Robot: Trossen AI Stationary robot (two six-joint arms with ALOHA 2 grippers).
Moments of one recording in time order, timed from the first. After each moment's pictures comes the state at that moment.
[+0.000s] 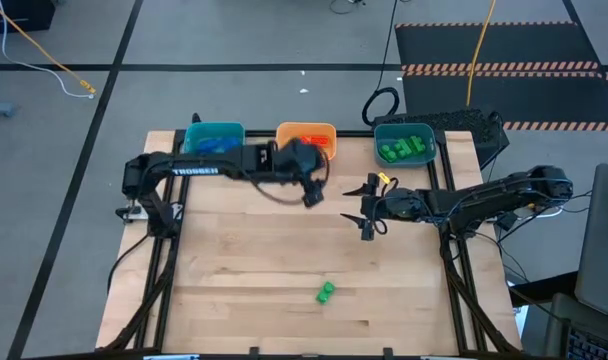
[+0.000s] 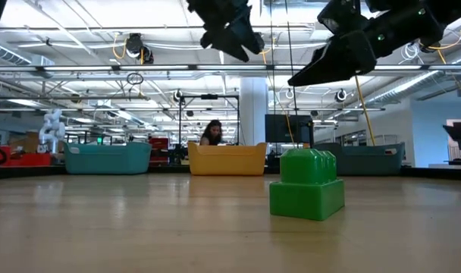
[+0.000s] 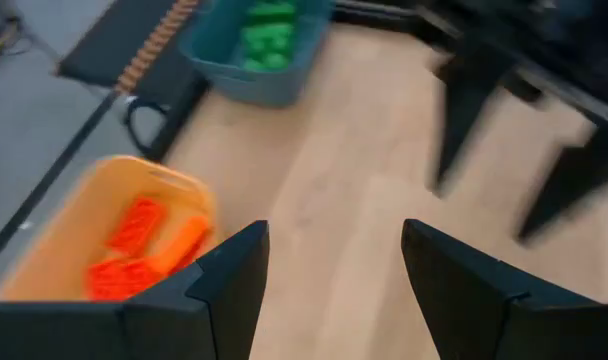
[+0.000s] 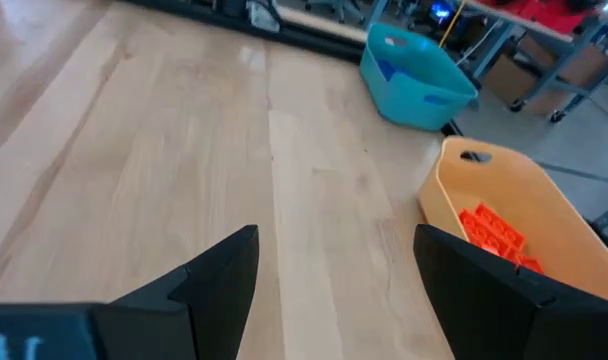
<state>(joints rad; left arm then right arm) 0.12 1.75 1.66 -0.63 -0.22 -0.09 0.06 1.13 0.50 0.22 0.29 -0.20</state>
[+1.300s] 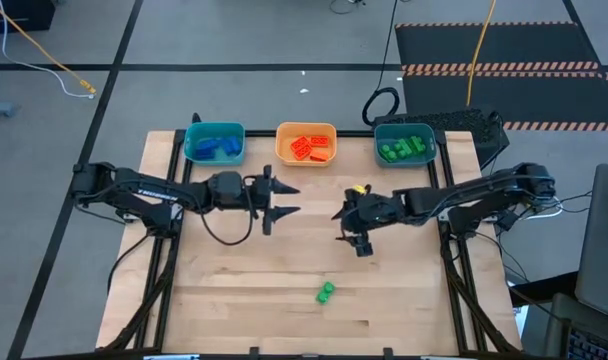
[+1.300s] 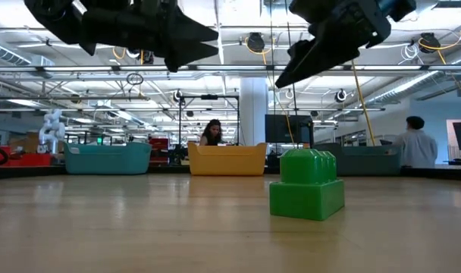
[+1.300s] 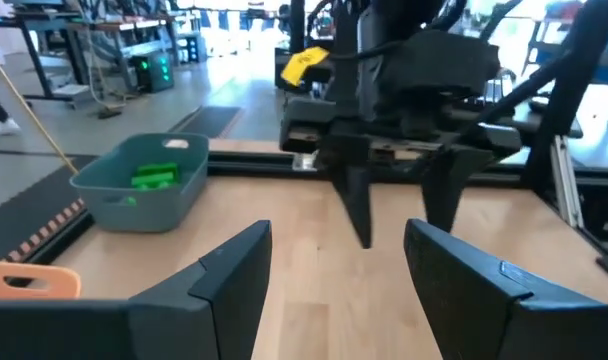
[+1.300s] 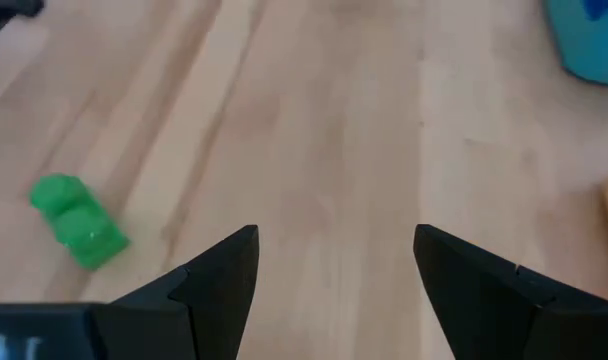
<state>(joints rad) 0.07 1.33 0.61 0.63 0.06 -0.01 0.10 1.32 0.82 -0.19 0.02 -0.13</state>
